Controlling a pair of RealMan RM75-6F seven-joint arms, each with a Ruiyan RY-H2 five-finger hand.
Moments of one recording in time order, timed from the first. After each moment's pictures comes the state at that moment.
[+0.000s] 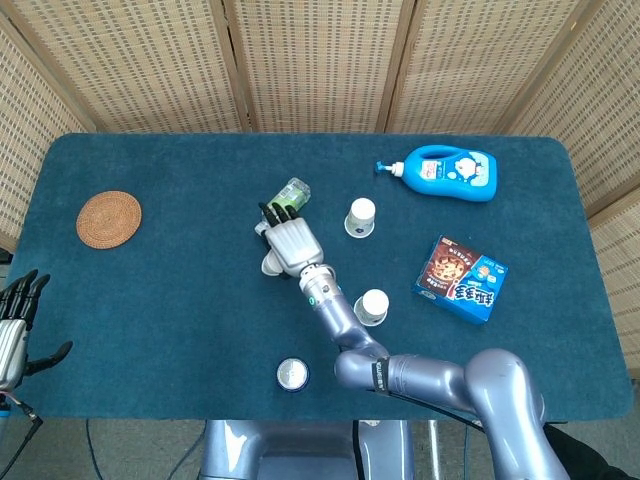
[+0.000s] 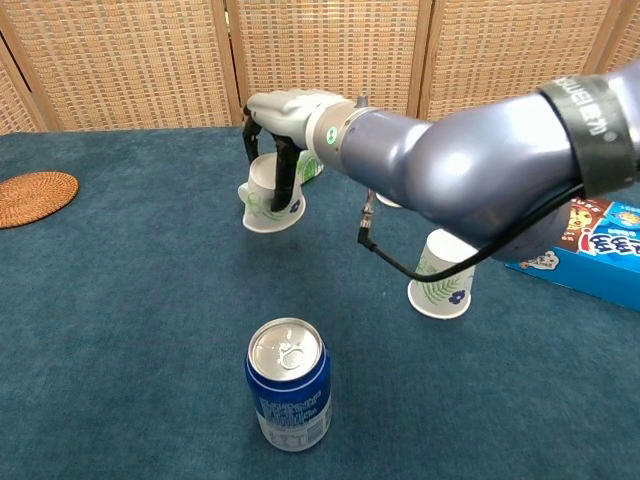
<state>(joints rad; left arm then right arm) -0.08 -1.14 -0.06 -1.63 1.44 1.47 0.04 1.26 -1.89 0.40 -1.11 -0.70 0.87 -0.62</state>
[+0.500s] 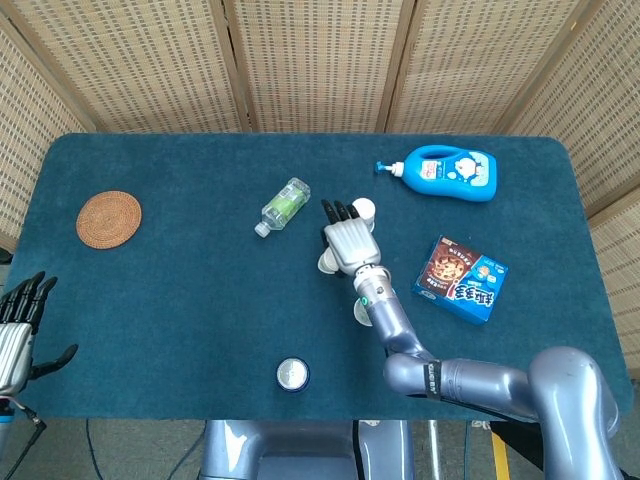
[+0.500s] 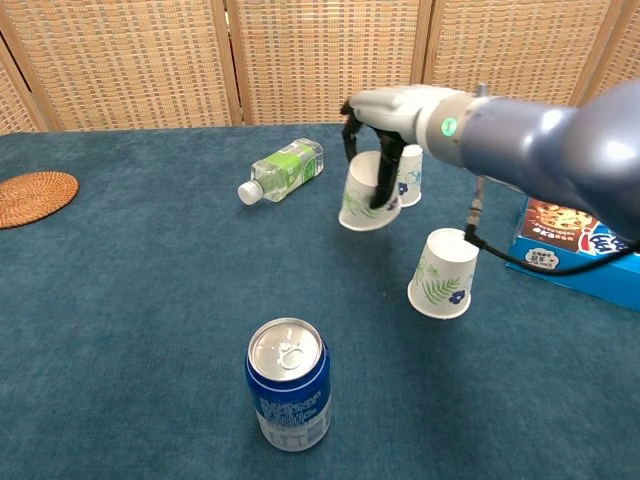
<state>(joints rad) -0.07 -1.14 -0.04 -1.66 1.49 1.50 0.05 1.10 -1.68 0.30 -1.39 -0.59 0.99 -0.73</state>
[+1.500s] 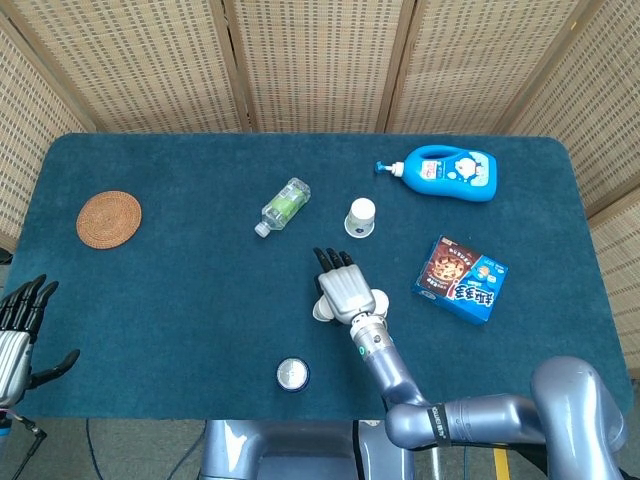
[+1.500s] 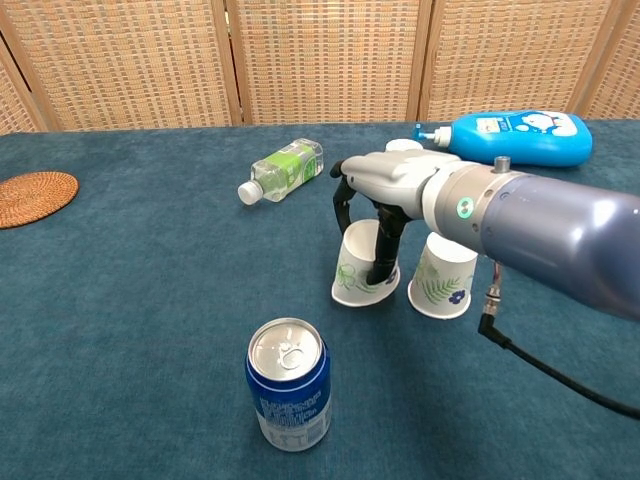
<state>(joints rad) -0.04 -1.12 -0.02 -1.68 1.58 1.58 0.03 1.03 -1.71 0.22 -1.66 -0.58 1.16 -0.82</state>
